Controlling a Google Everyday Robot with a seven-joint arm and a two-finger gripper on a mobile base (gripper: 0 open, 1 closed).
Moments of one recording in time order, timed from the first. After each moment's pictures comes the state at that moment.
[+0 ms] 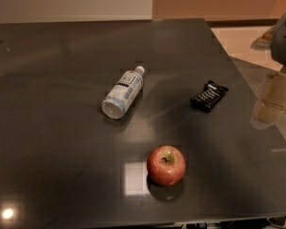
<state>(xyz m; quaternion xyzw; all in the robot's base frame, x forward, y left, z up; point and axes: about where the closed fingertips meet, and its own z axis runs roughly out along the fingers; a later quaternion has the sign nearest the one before) 0.438 -0.216 0.977 -0.60 0.78 -0.04 0.16</state>
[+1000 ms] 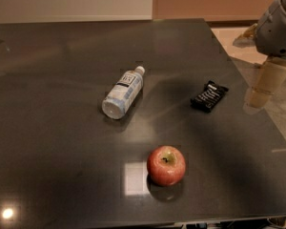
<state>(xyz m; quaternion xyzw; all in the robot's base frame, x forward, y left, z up) 0.486 -0.215 0.960 -0.65 0.74 0.01 0.16</state>
